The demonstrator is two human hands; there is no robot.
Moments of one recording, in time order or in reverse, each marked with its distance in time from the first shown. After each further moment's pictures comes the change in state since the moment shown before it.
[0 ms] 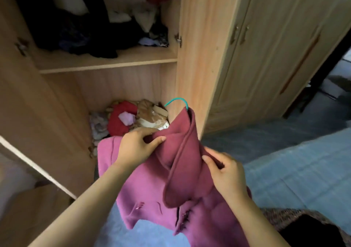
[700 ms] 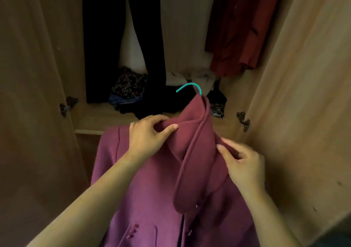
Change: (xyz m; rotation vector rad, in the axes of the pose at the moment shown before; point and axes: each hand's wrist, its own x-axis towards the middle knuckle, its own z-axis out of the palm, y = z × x) left_hand 0.341 -0.157 -0.107 0.028 0.501 -0.107; right_hand 0.391 -0.104 0.227 0.281 -0.044 -0.256
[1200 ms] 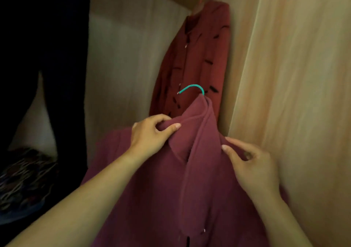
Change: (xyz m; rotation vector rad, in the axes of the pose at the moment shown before) left_hand 0.326 0.113 0.123 -0.397 -0.002 0.259; right_hand 0.302 -0.011 -0.049 -0.289 0.376 -0.279
